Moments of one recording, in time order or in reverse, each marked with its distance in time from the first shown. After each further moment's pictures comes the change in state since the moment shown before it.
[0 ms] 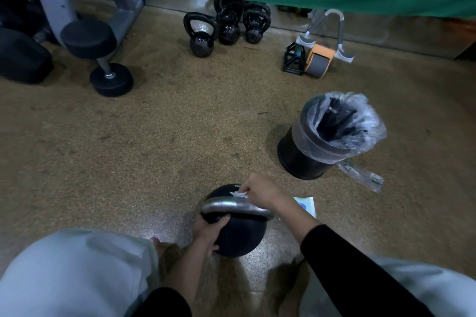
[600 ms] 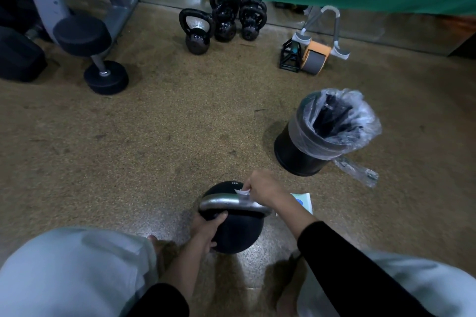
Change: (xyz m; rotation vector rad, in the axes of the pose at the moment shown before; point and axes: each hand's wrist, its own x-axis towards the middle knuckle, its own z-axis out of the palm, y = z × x) left_hand 0.006 -0.006 -0.003 0.018 0.010 -0.026; right_hand -0.003 0.007 0.006 0.043 0.034 0.099
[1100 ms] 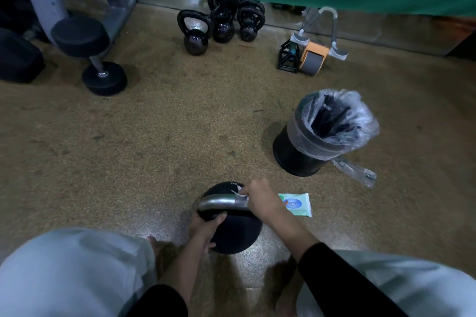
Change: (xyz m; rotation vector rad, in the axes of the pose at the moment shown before) left_hand 0.000 0.001 0.000 0.023 0.015 0.014; right_hand -0.014 0.000 0.025 0.011 0.093 0.002
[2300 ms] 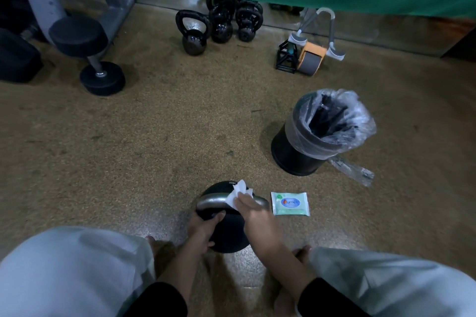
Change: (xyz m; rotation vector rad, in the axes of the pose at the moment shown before) left_hand -0.010 0.007 0.004 0.057 0.061 -0.014; right_hand -0.047 0.001 0.044 0.048 0.288 -0.168
